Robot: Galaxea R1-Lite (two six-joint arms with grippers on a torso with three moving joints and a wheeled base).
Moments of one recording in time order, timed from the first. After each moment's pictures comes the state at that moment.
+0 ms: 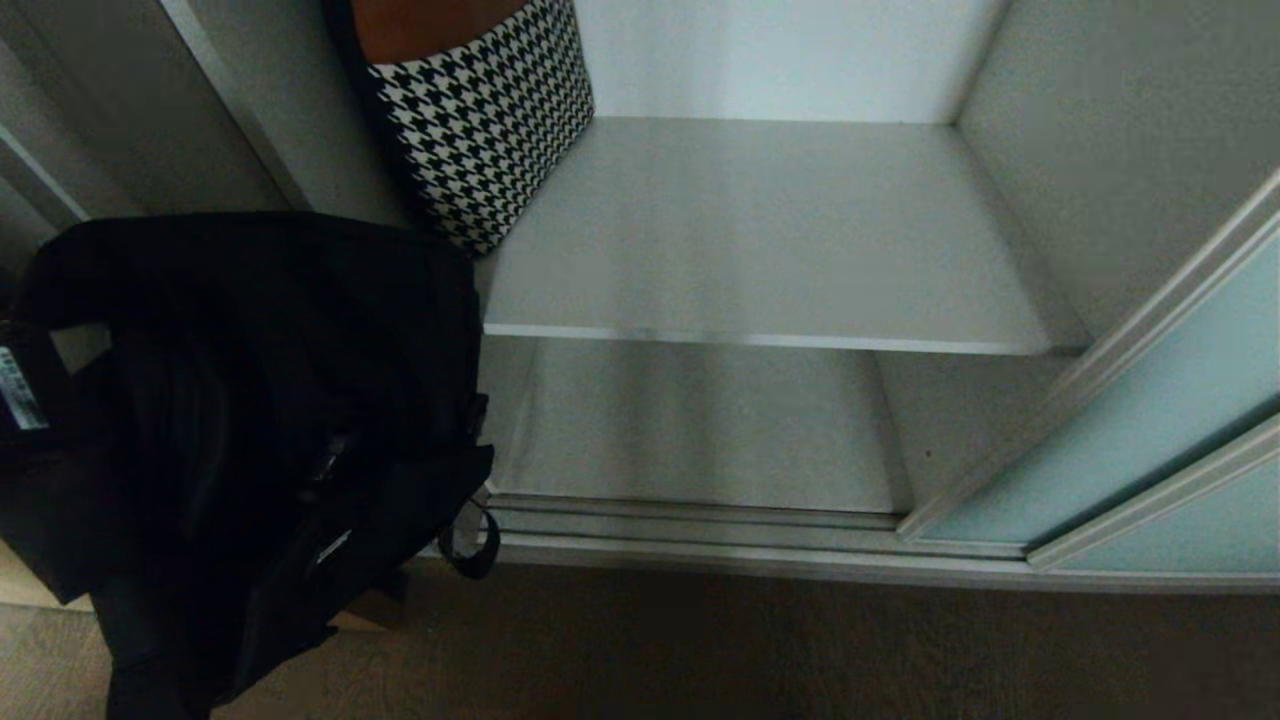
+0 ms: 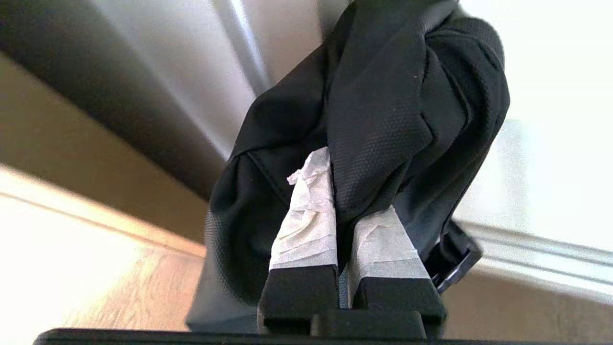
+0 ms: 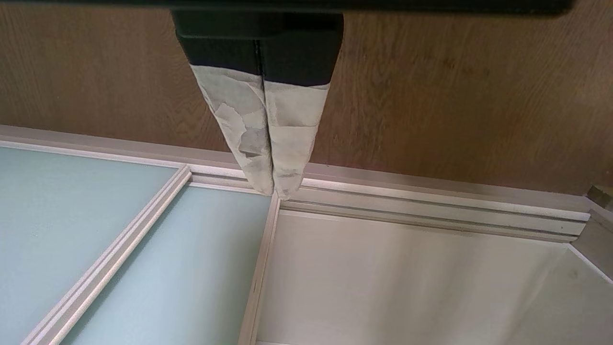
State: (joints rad) left arm -0.38 0.97 -0.84 -0.10 0.56 -0.01; right arm 0.00 0.00 0.00 0.00 0.01 -0.01
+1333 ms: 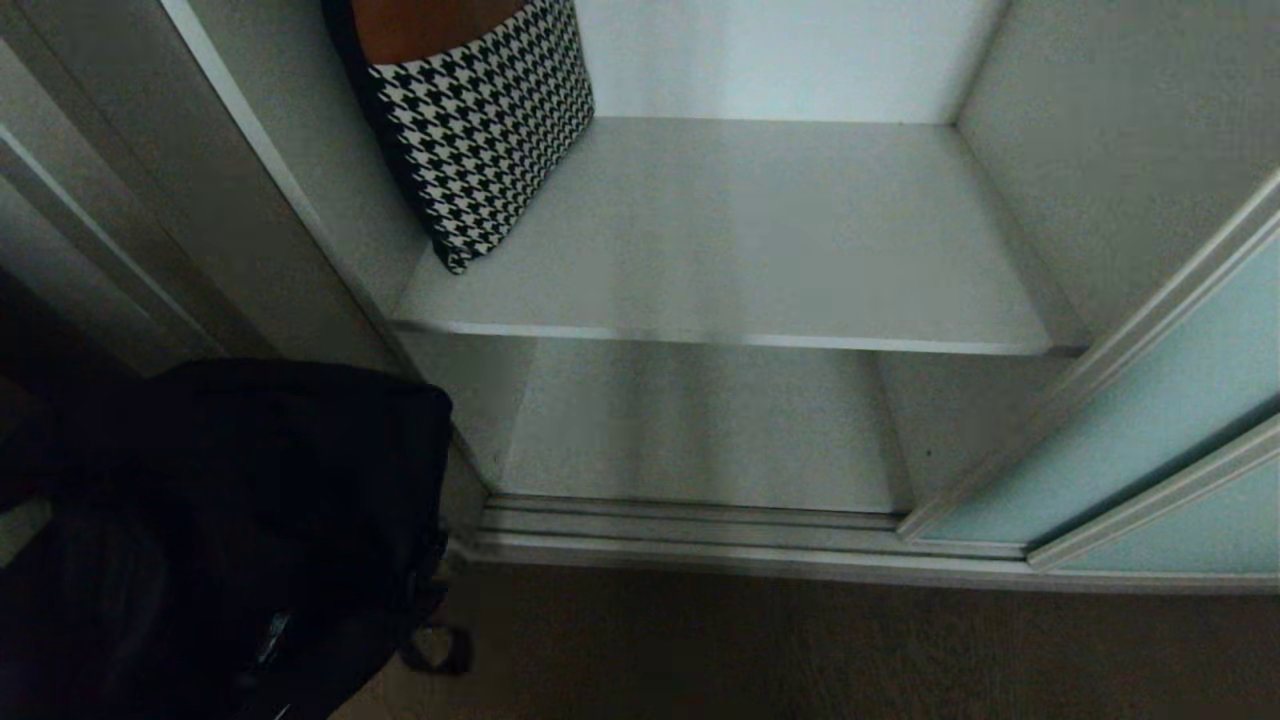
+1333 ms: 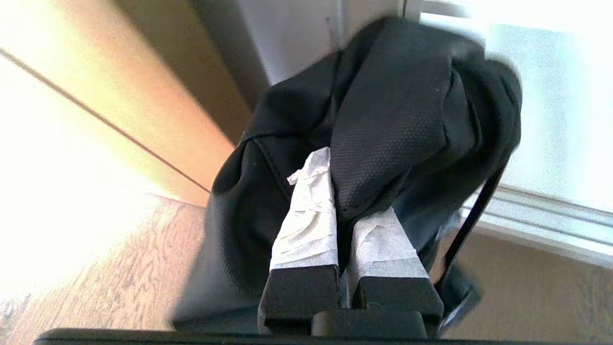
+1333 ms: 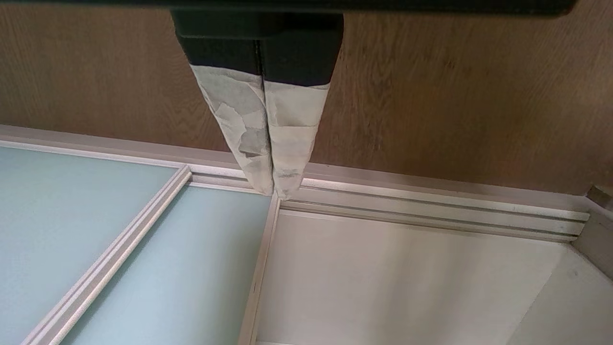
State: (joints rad) left arm -0.29 0.75 -0.53 -0.13 0.53 -0.06; right arm 0.00 0.00 0.00 0.00 0.01 -0.01
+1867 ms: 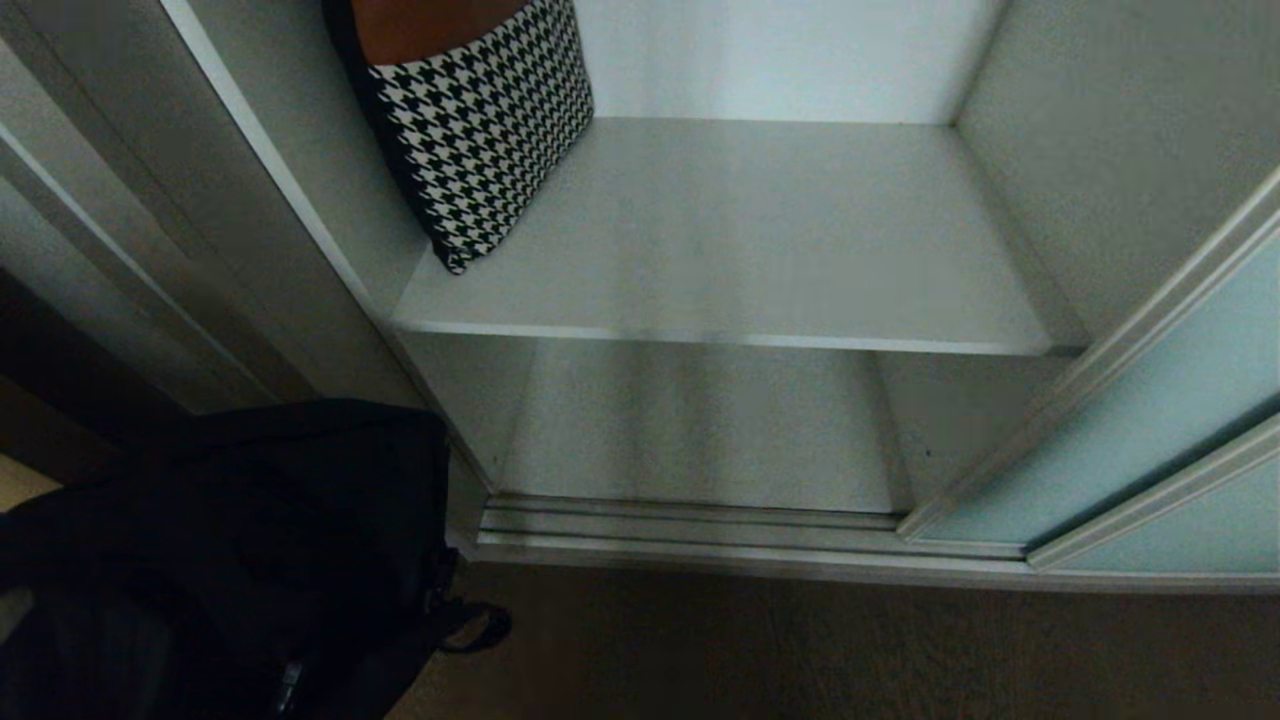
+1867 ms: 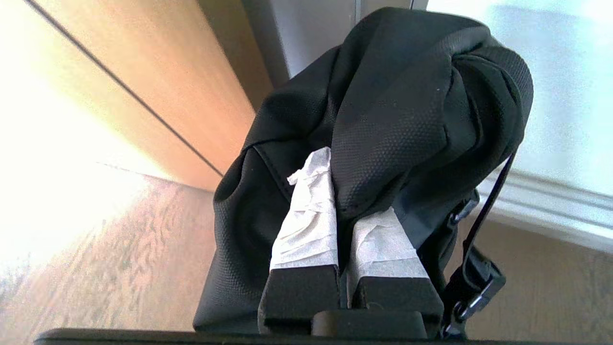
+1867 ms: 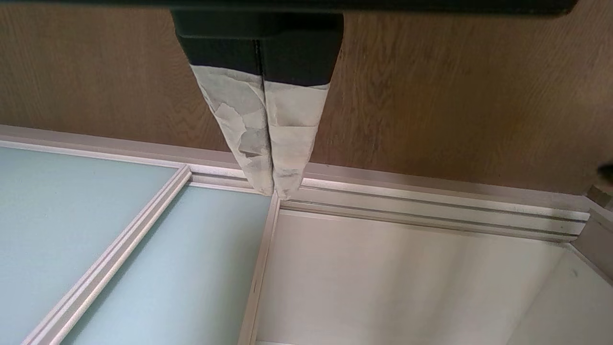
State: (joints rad) left arm -0.29 0.61 -0.37 -0.13 0.52 -0.08; right arm 0.00 0.00 0.00 0.00 0.01 -0.01
